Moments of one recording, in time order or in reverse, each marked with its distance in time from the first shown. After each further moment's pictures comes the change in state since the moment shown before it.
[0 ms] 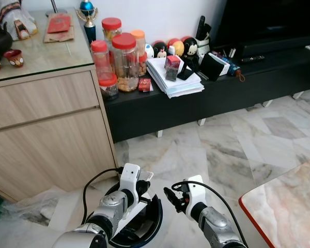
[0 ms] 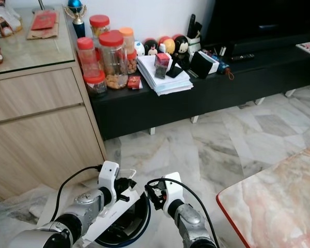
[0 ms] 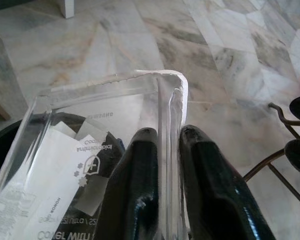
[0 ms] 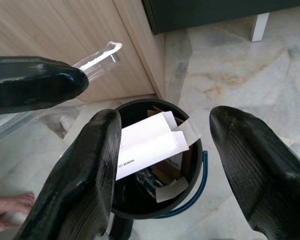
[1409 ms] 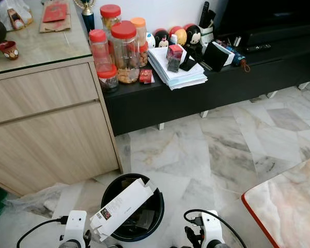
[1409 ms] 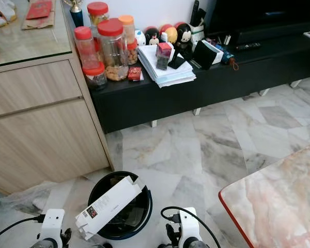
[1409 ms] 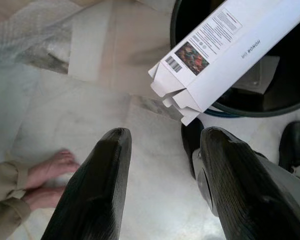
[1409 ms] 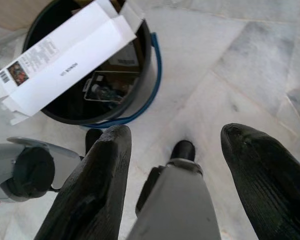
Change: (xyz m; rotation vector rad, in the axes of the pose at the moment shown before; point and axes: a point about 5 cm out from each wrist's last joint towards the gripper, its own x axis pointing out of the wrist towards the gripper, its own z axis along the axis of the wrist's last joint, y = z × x) left arm -0.111 0.094 -0.118 -0.004 0.310 0.635; right arm -0.054 -0.018 -0.089 0.117 0.337 -0.315
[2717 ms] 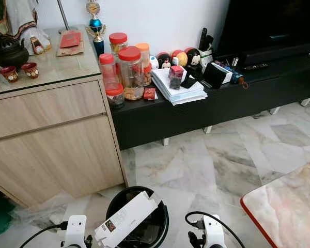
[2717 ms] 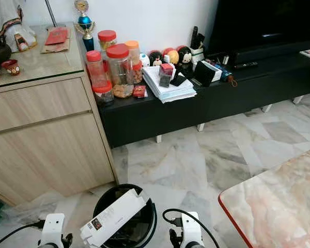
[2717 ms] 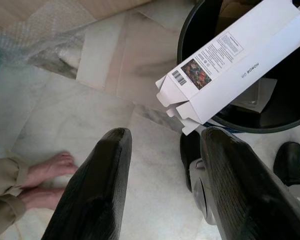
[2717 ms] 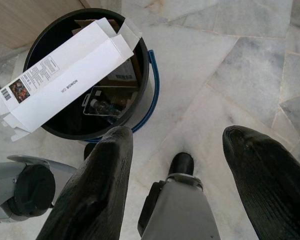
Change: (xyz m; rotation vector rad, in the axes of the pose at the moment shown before) left arm 0.000 -0.006 -0.005 -0.045 0.041 -0.008; right arm -0.001 -0.001 -0.008 0.028 0.051 -0.067
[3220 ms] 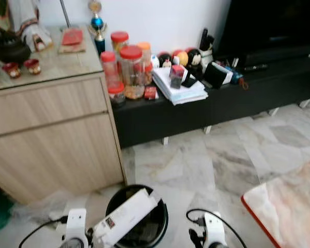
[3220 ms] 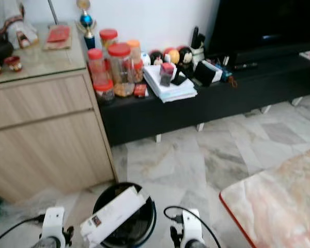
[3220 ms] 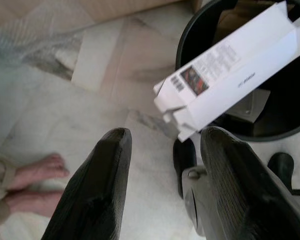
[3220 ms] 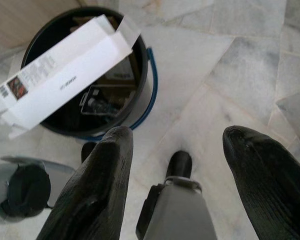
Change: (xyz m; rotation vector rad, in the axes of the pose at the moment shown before) left arm 0.003 -0.001 0.013 -0.044 -0.033 0.004; right arm 0.001 -0.001 0.005 0.017 -0.014 -0.007
